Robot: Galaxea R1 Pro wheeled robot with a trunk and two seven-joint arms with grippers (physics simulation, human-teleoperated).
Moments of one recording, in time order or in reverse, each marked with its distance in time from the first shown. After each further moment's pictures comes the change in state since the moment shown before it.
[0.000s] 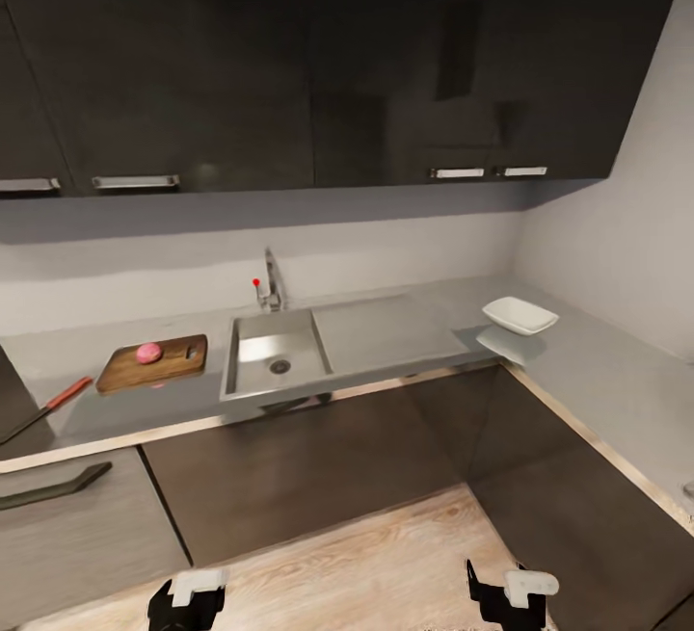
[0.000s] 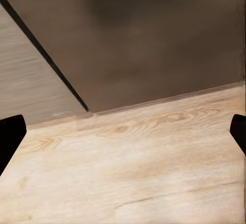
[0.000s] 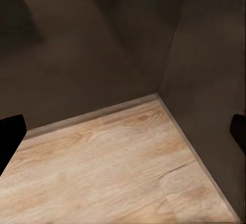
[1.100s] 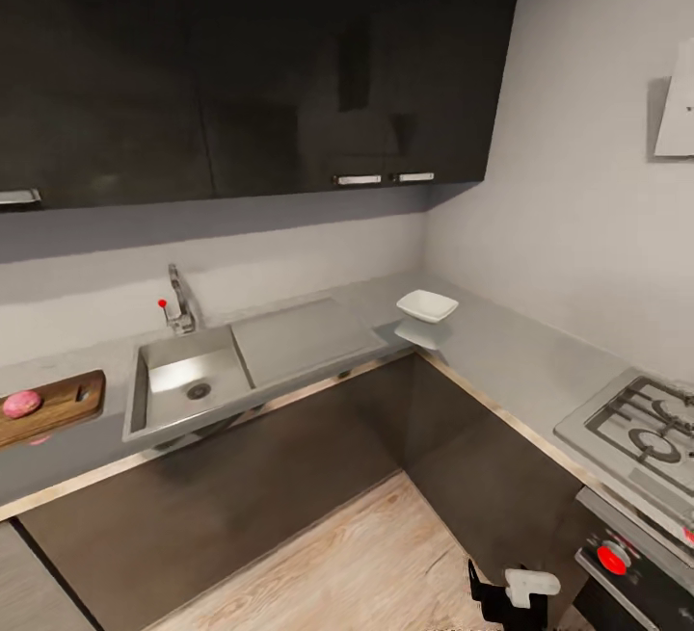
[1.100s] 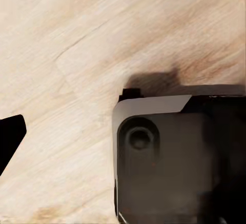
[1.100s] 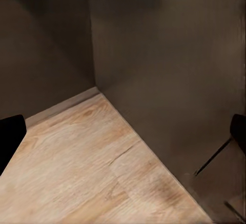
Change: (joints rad) left arm 0.175 -0.011 0.000 0.002 -0.003 0.516 -0.152; right arm 0.000 -0.005 0.000 0.000 0.000 0.000 0.000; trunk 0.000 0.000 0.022
